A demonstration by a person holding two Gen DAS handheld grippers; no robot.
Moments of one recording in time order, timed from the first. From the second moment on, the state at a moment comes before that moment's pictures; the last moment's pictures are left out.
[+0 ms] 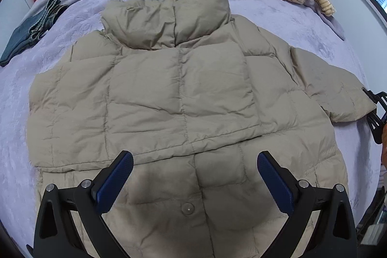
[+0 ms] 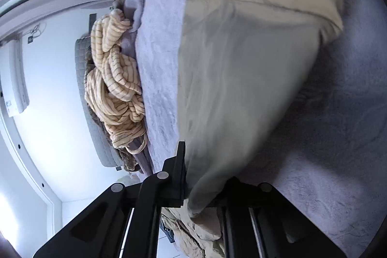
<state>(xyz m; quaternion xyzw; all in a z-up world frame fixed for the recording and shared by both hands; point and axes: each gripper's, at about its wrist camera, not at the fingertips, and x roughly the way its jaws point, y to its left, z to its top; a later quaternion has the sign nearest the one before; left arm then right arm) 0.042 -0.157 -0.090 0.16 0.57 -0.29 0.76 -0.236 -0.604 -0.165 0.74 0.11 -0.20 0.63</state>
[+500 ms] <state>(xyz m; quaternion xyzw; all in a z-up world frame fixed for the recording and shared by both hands) 0.105 -0.072 -0.083 0.11 0.56 -0.24 0.79 -0.024 -0.423 -0.017 0.41 0.34 -0.07 0.84</state>
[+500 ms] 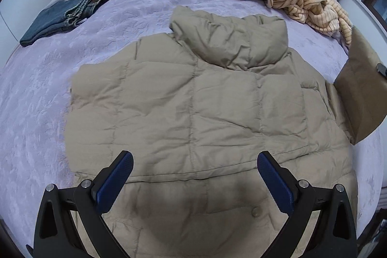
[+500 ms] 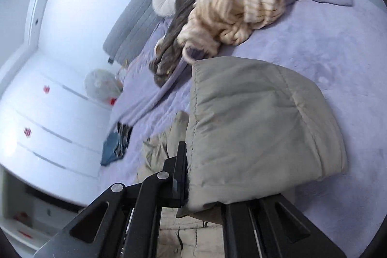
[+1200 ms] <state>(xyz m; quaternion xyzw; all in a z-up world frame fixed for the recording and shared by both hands) 0.137 -0.018 -0.109 0.06 0.57 -0.24 0.78 0.020 -0.319 -0.109 0.41 0.47 -0.08 0.77</state>
